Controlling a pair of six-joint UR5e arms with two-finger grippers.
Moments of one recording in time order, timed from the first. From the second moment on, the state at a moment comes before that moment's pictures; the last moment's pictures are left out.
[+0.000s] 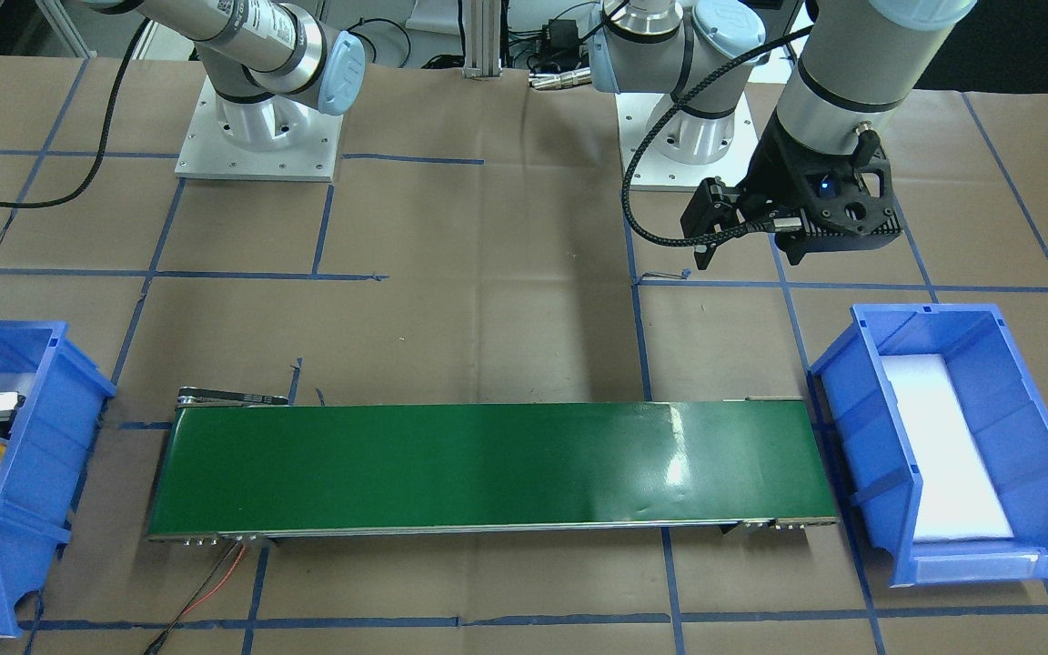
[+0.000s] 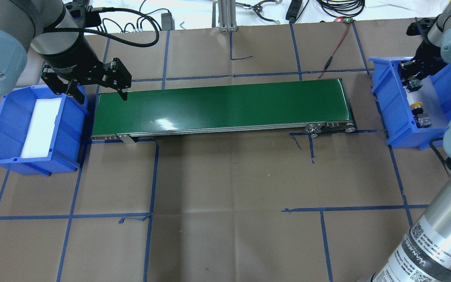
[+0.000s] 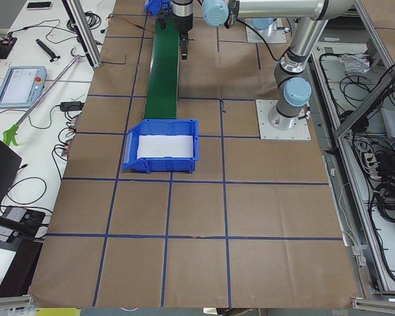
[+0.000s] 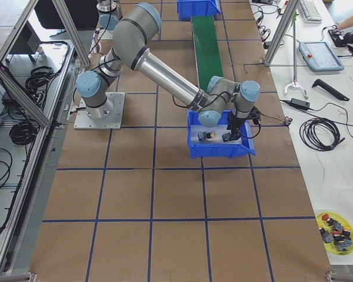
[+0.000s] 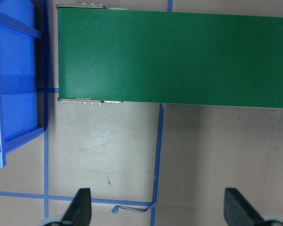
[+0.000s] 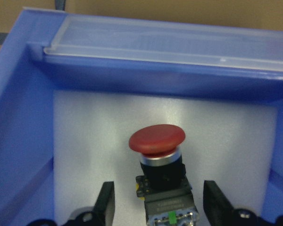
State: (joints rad) left arm -1.54 -1.59 -1.59 -1.53 1.59 -0.04; right arm 1.13 -0.92 1.35 -2.00 -1.62 -0.52
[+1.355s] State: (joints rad) left arm -1.54 -1.59 -1.59 -1.53 1.59 -0.03; right arm 1.23 -1.24 1.36 -1.79 -1.40 -0.37
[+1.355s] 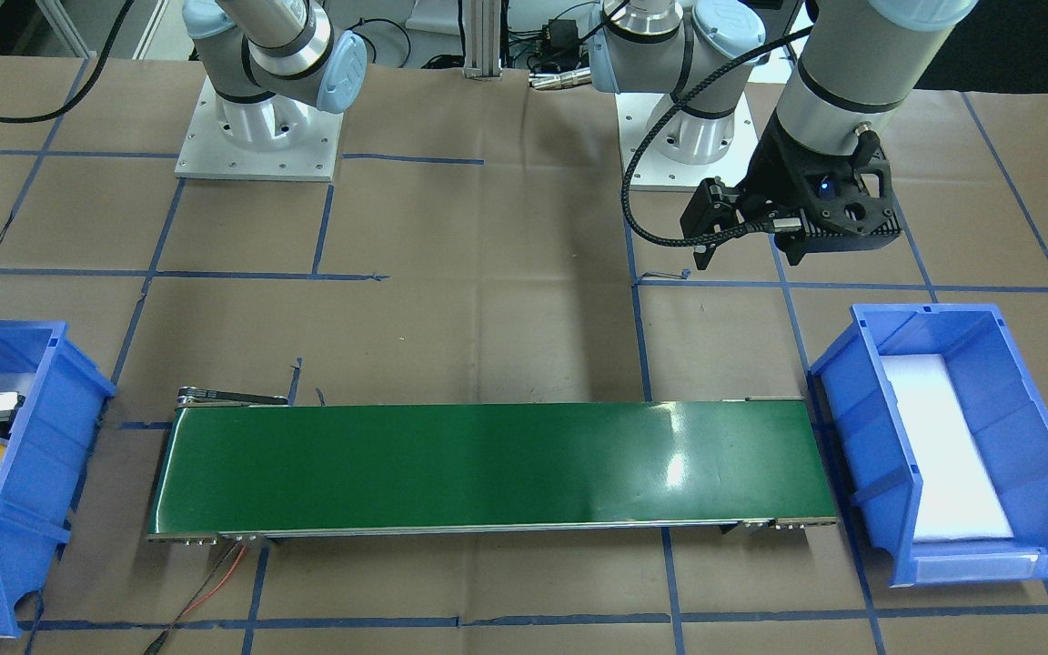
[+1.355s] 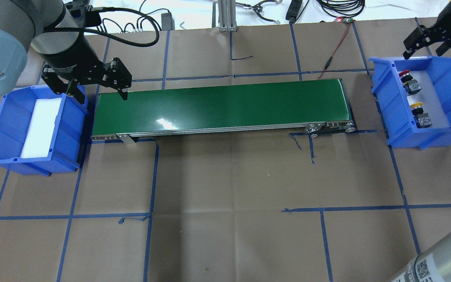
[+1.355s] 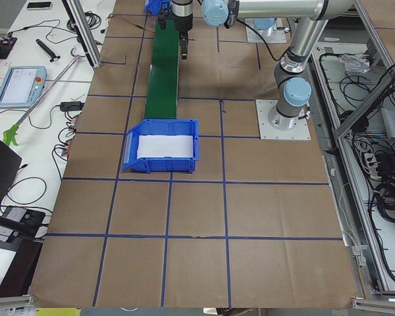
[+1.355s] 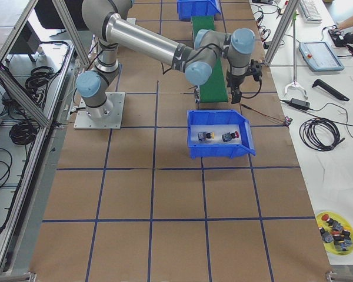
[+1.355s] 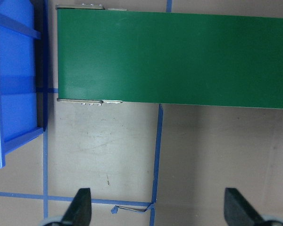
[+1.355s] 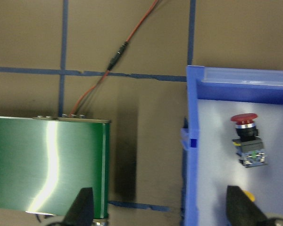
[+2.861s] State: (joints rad) left arm -1.54 -1.59 -1.59 -1.53 1.56 -0.03; right arm 1.63 -1.64 1.67 -1.75 -1.52 0.10
